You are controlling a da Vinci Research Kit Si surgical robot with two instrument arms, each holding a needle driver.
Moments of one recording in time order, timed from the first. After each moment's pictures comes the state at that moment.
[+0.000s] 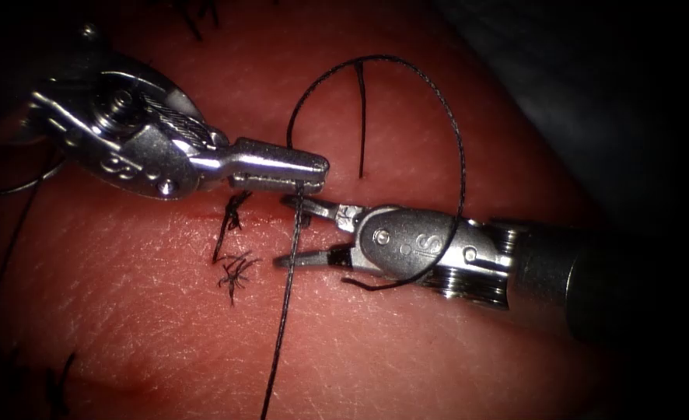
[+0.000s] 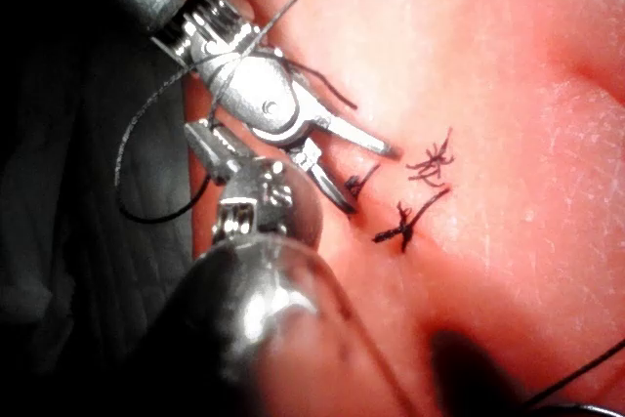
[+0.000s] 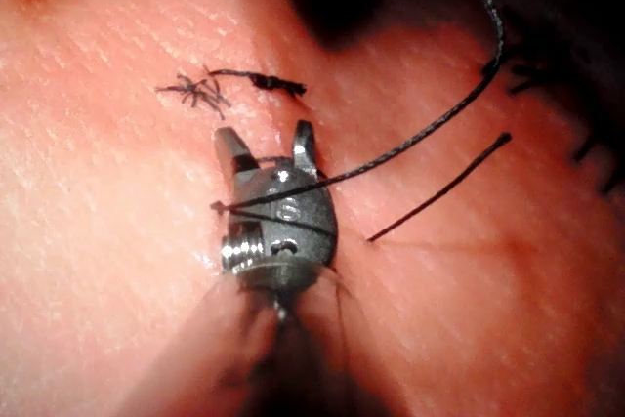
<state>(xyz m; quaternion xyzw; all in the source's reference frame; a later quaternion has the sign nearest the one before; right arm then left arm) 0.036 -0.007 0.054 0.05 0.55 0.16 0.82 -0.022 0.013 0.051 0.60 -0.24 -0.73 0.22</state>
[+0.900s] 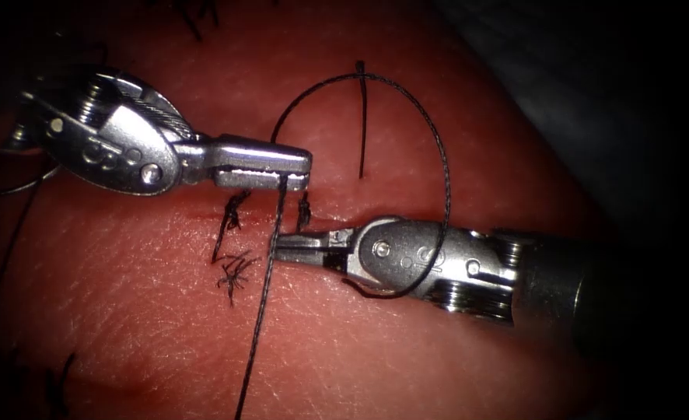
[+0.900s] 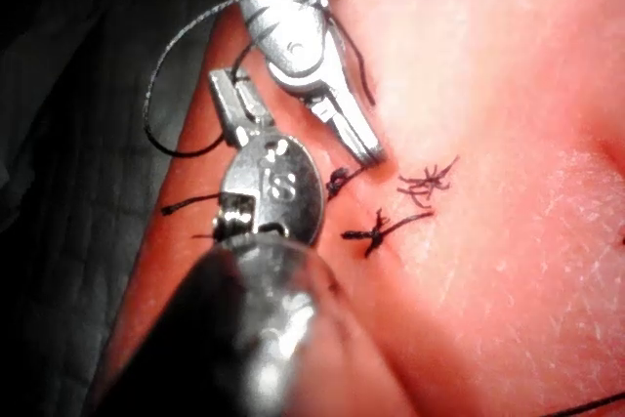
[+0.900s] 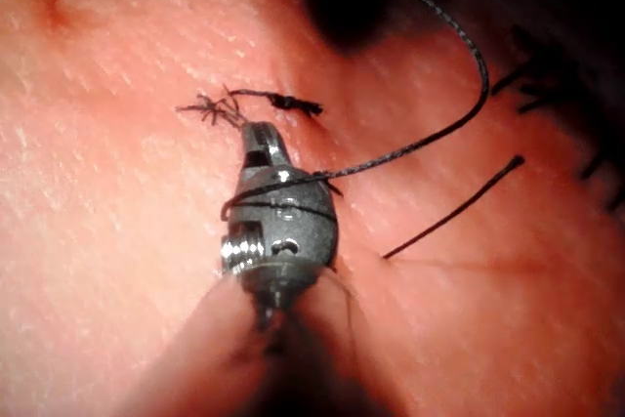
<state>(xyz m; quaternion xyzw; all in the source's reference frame) 0.036 -0.008 0.051 0.08 0.57 0.15 0.80 -0.021 0.014 0.052 0.66 -0.11 -0.74 0.08</state>
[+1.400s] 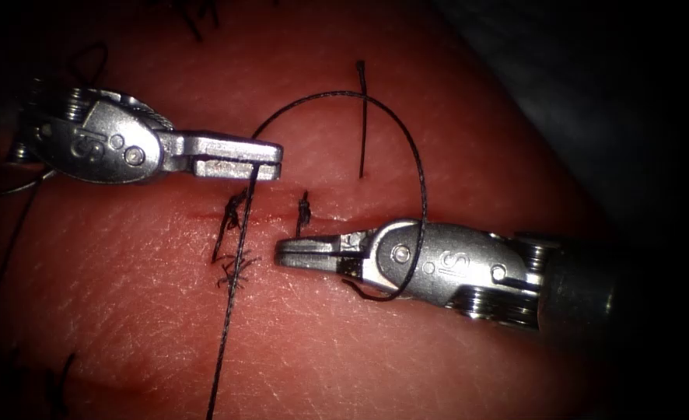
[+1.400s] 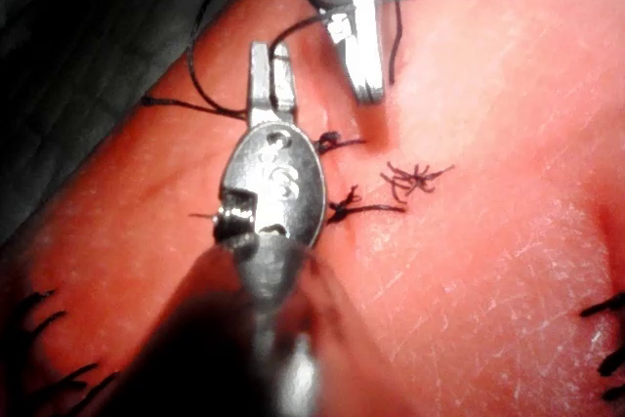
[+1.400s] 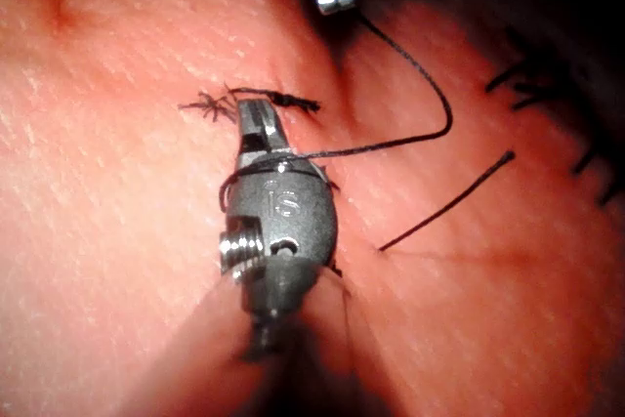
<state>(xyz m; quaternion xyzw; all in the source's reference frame) 0.034 -0.007 0.049 0.08 0.62 0.14 0.77 -0.020 0.014 0.057 0.69 0.00 -0.72 -0.03</state>
